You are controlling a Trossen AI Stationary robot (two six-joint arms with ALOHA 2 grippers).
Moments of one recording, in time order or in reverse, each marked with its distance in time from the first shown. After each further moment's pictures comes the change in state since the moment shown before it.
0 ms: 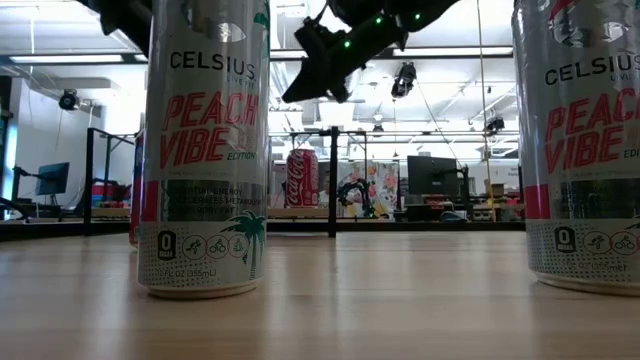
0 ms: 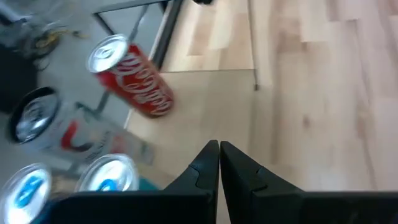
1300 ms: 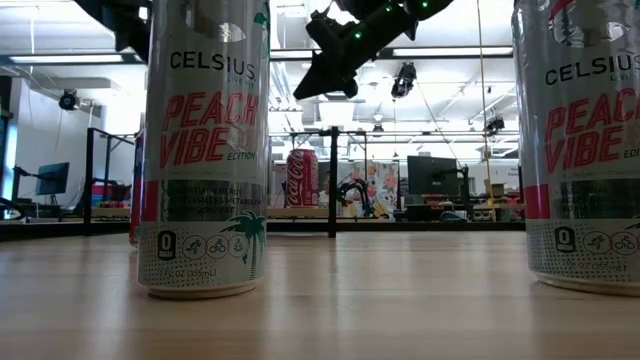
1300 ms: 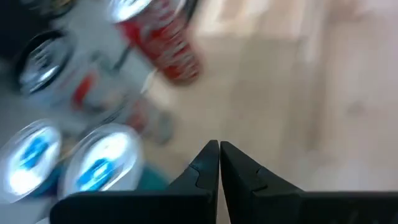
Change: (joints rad) left arm 0.068 0.094 -0.020 0.042 -0.084 -0.031; right arm 0.005 -0.049 0.000 -0.120 0.001 -0.015
